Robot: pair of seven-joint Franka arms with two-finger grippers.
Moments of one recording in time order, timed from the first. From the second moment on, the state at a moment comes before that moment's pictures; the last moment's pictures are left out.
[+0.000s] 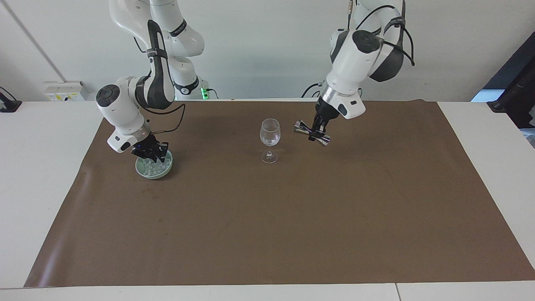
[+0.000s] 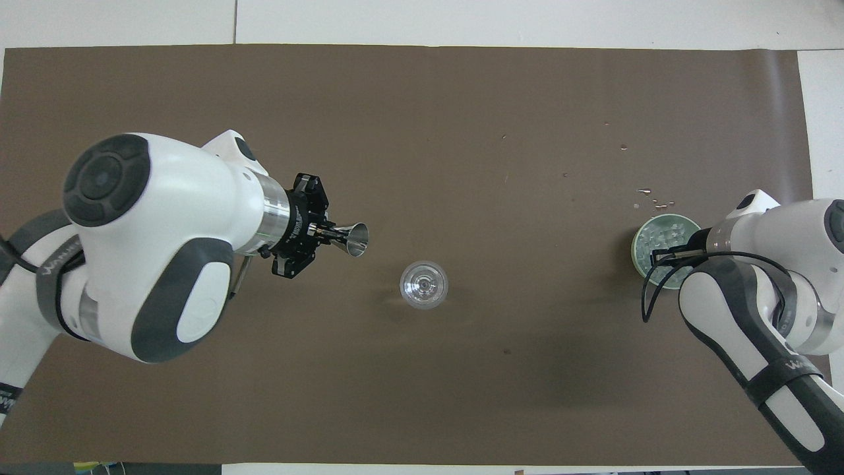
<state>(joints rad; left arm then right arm) -0.47 -0.01 0.02 -1.91 -0.29 2.02 -1.58 -0.03 0.01 -0.06 -2.35 0.12 2.34 -0.23</state>
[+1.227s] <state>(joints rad) 0.33 0.38 0.03 -1.93 -1.18 1.72 -0.84 0.58 0.08 0.01 -1.73 0.13 1.97 0.68</state>
